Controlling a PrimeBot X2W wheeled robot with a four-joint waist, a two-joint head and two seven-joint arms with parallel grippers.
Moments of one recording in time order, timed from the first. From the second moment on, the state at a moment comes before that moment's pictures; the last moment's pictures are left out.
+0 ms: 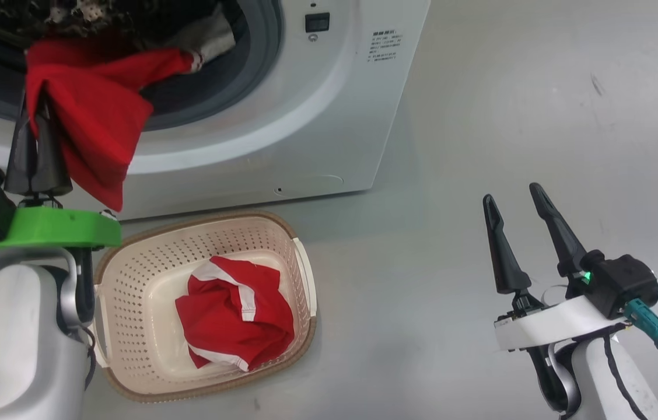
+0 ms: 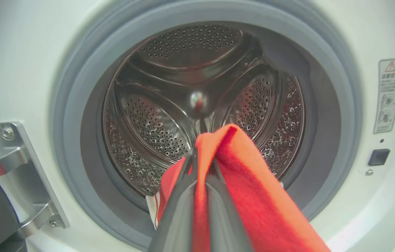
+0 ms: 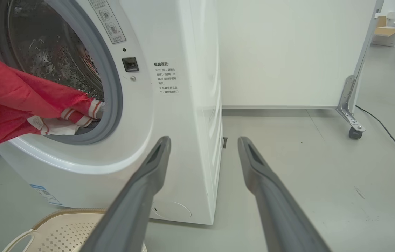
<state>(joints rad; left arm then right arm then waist) -0.46 0.13 -0.06 0.21 -0.33 0.07 -0.26 -0.11 -0.05 0.16 0.05 0.24 0.12 -0.26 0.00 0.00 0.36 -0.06</state>
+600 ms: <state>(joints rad) -0.21 0.09 -0.08 0.06 -0.32 0.08 -0.26 0.00 -0.05 0.18 0.06 0.23 0.12 -0.26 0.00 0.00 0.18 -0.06</state>
